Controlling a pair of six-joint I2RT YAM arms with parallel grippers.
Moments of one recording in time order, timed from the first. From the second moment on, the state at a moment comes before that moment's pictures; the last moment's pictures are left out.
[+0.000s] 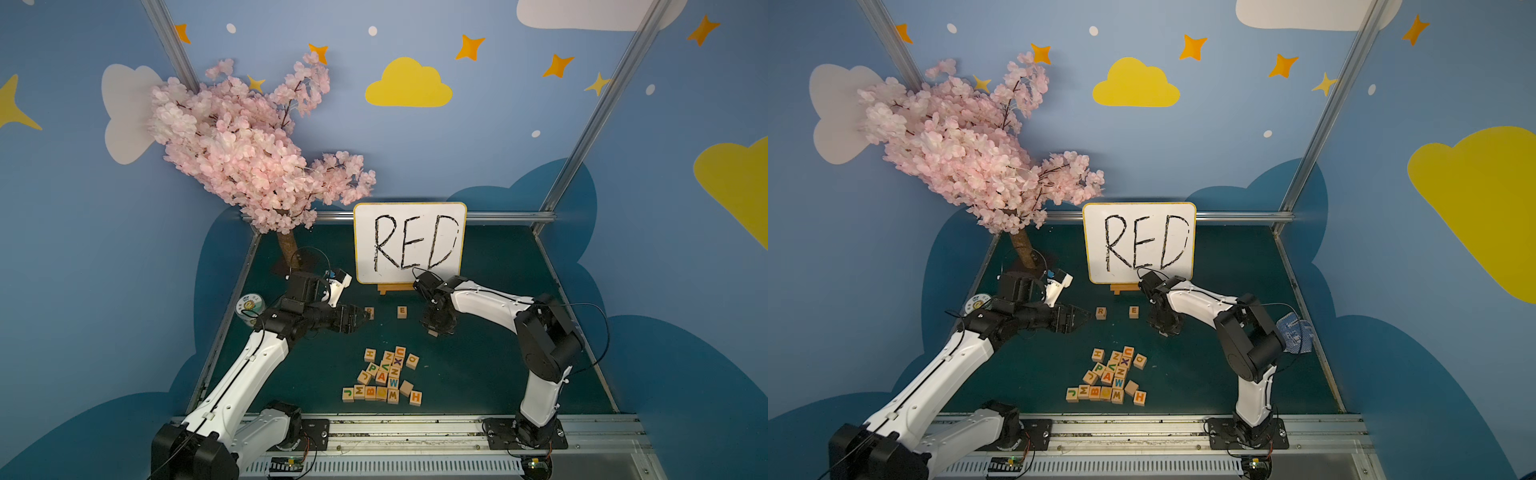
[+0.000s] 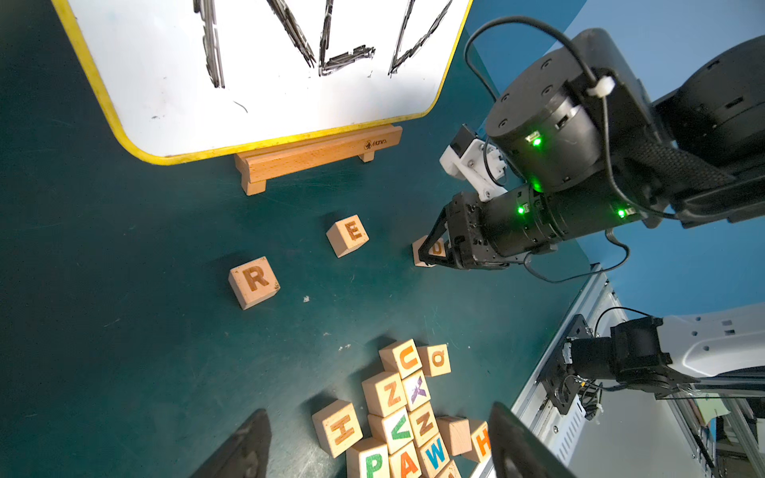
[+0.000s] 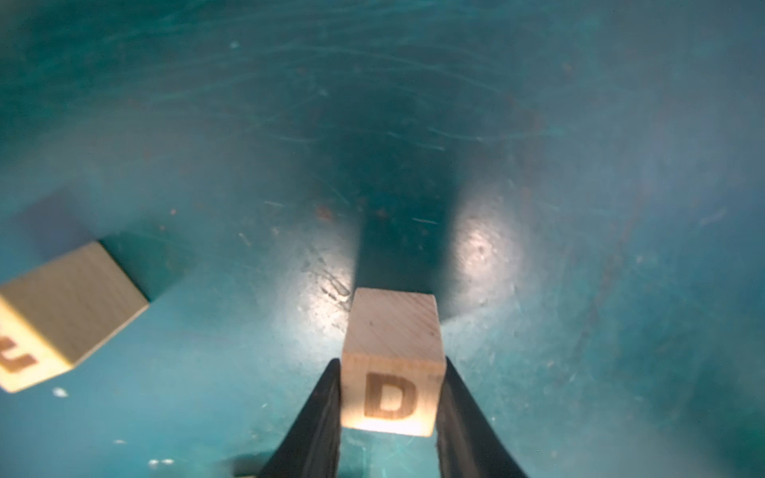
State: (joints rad) left arm -0.26 1.05 0.82 -0.58 0.59 -0.15; right arm 0.73 1.87 1.27 -0.88 0.04 1.06
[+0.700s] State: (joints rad) left arm -0.26 1.08 0.82 -0.58 0.59 -0.14; right arm 0.72 1.91 1.30 -0.92 0.06 0.97
